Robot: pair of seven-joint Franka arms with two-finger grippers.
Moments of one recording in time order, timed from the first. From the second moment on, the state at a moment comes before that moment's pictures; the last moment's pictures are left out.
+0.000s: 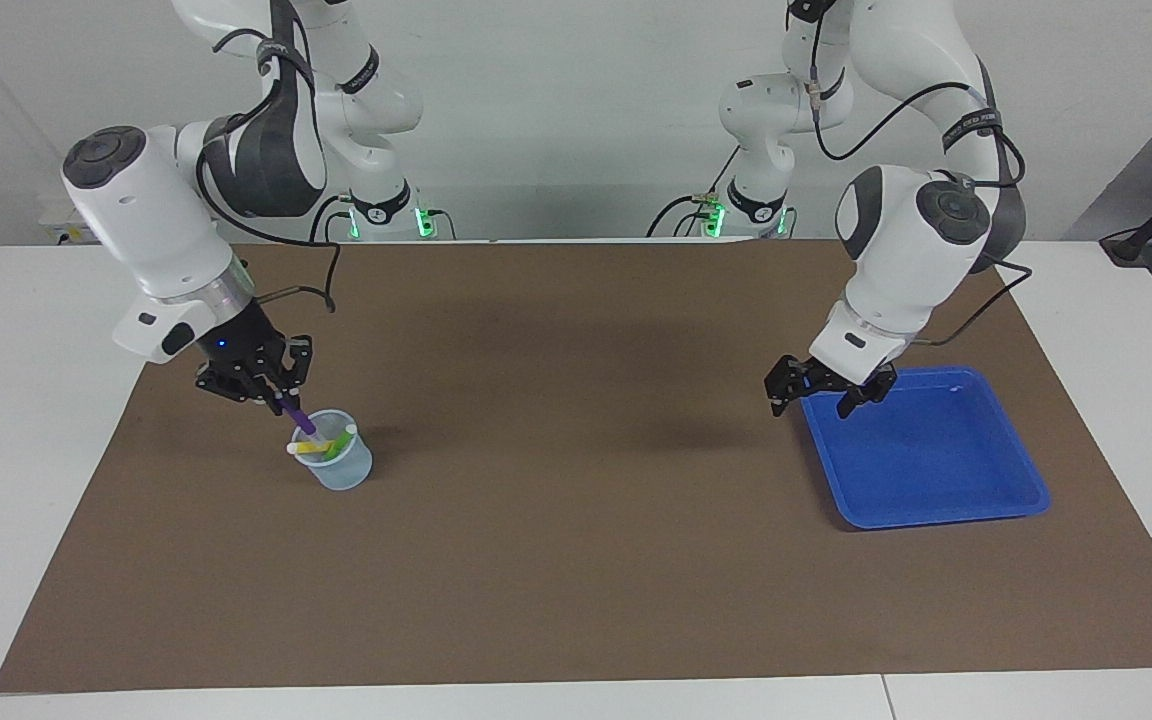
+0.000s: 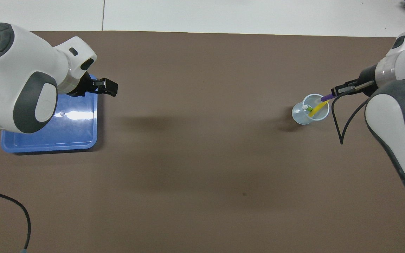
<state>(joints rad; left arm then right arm) 0.07 0.27 -0.31 -1.67 0.00 2.00 -0.13 -0.05 0.17 0.05 -1.71 0.09 2.00 -0.31</state>
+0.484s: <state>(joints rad) 0.09 0.27 -0.31 -1.67 0.00 2.00 -0.12 -0.05 0.17 0.05 -1.79 0.09 2.10 -0.31</state>
